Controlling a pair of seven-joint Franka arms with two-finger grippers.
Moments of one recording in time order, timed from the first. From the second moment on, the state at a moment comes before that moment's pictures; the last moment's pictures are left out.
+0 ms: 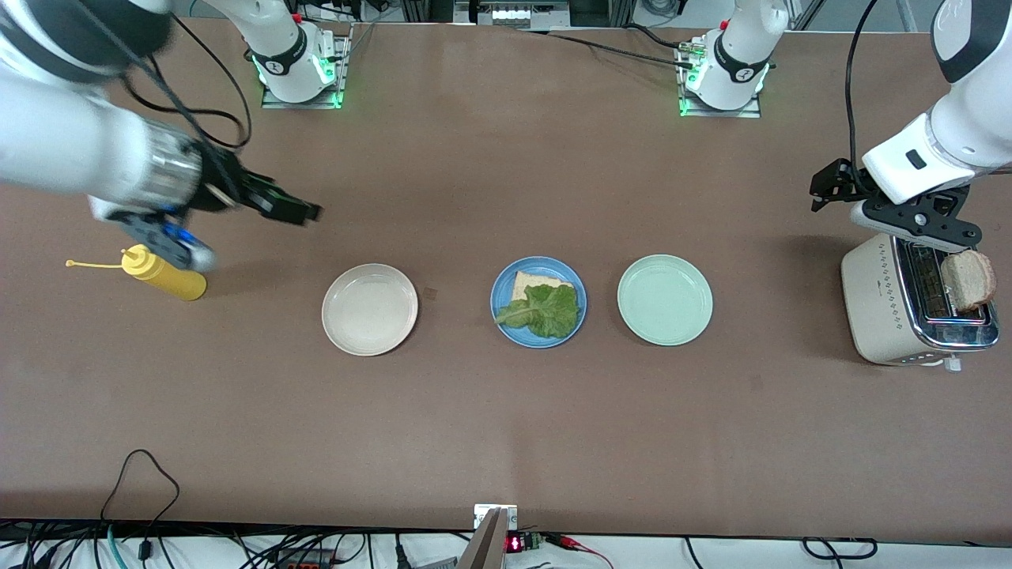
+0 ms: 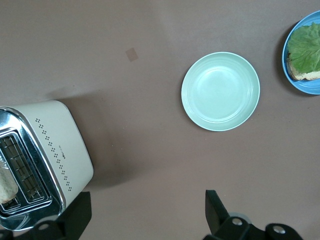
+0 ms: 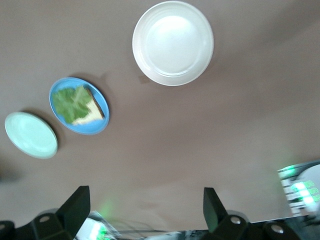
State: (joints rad) left arm 0.01 -0.01 -0.08 -1.75 0.04 1.68 0.25; right arm 0.15 0.23 0.04 -1.32 0.37 1.36 0.68
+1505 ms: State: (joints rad) left arm 0.01 0.02 -0.08 -1.74 0.04 1.69 0.19; right arm -0.50 -0.01 -0.14 -2.04 0.21 1.93 -1.48
